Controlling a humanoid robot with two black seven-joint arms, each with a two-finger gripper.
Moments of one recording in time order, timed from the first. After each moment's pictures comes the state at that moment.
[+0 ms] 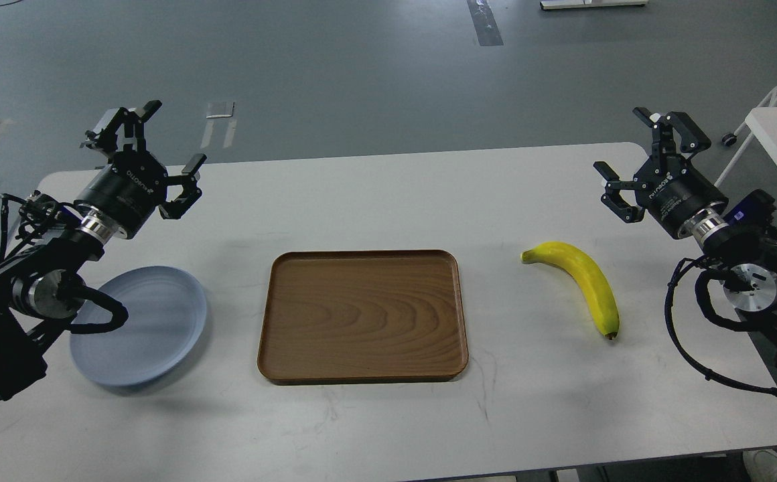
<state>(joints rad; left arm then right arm) -0.71 0.46 -0.55 -0.71 0.05 -0.49 -0.48 0.74 -0.56 0.34 0.69 0.04 0.49 0.49</state>
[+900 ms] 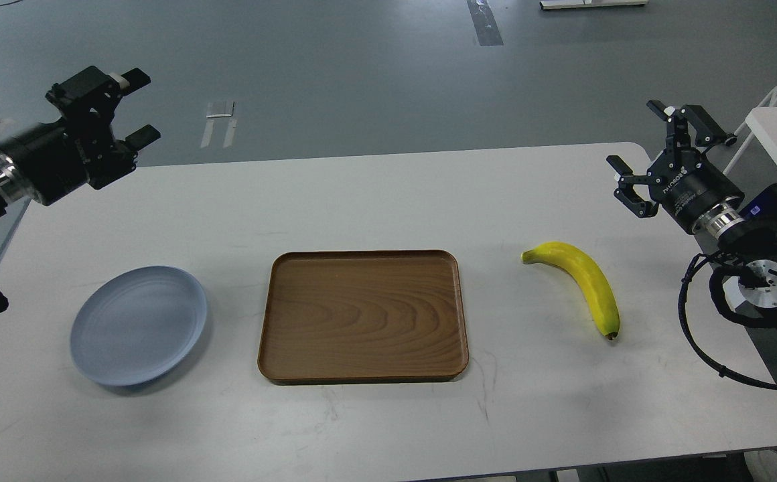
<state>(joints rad) -0.81 0.84 -0.55 -1.04 0.78 -0.49 -0.49 0.75 -0.60 0.34 0.71 0.03 0.49 0.49</state>
